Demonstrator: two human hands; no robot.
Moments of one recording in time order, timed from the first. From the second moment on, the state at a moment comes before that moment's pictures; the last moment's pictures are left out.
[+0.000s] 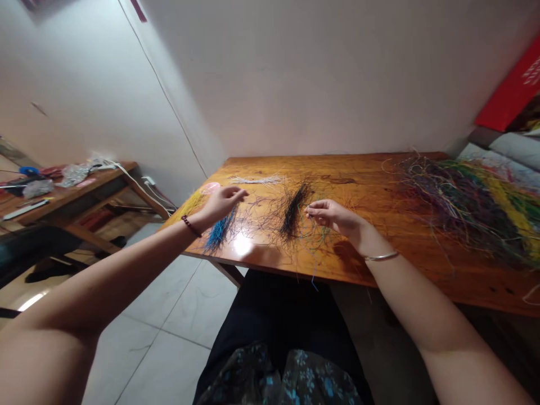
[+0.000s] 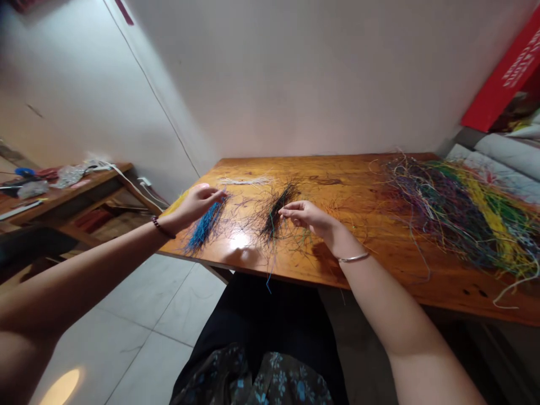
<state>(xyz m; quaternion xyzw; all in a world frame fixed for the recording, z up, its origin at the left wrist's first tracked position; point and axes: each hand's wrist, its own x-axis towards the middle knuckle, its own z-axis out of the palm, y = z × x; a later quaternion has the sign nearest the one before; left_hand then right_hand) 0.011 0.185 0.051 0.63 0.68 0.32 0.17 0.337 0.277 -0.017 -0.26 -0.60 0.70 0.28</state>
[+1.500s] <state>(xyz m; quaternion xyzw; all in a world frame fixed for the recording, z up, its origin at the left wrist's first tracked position) 0.127 0.179 0.069 0.54 0.63 0.37 0.42 0.394 0.286 0.014 -0.23 -0.51 0.68 0.47</state>
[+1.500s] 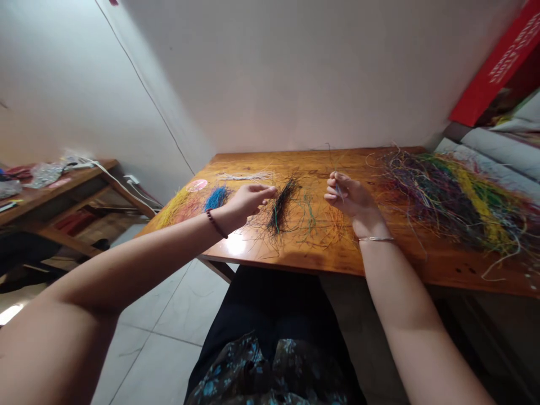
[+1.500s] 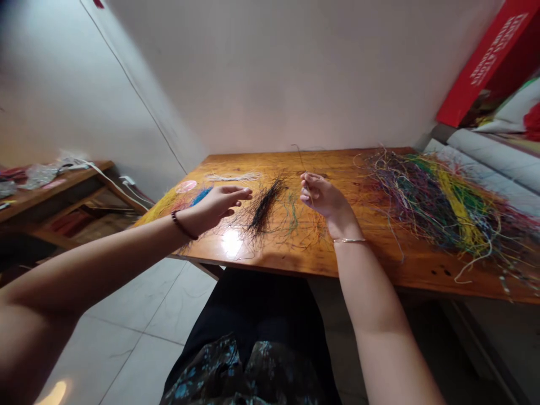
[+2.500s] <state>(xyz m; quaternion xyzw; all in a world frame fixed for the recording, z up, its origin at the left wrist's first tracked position) 0.195 0.225 0.070 0.64 0.58 0.30 0.41 0.381 0.304 0.006 -0.25 -0.61 0.58 0.48</state>
